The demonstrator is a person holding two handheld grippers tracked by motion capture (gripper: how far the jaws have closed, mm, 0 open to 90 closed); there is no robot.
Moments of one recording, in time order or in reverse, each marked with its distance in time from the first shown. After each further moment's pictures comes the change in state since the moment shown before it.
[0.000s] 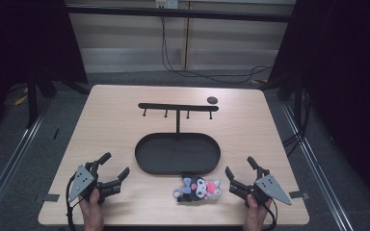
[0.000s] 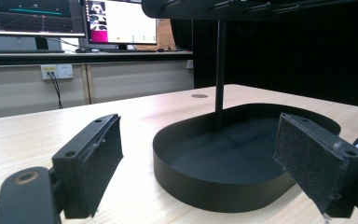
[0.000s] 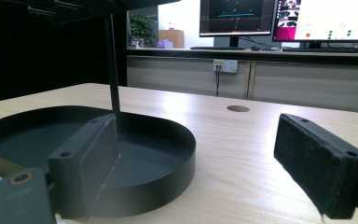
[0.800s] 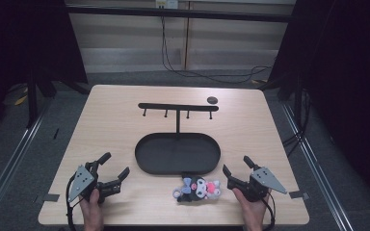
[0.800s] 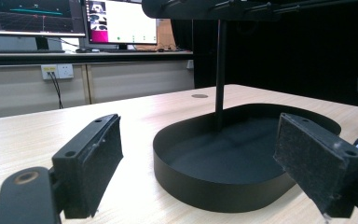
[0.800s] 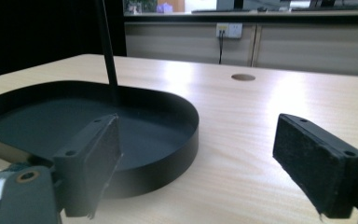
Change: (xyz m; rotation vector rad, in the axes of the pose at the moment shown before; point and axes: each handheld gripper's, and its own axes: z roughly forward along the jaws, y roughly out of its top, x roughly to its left) left arm 0.000 0.000 0.000 0.001 0.001 -0.001; right arm 0.000 0.006 0.014 0.167 0.006 0.032
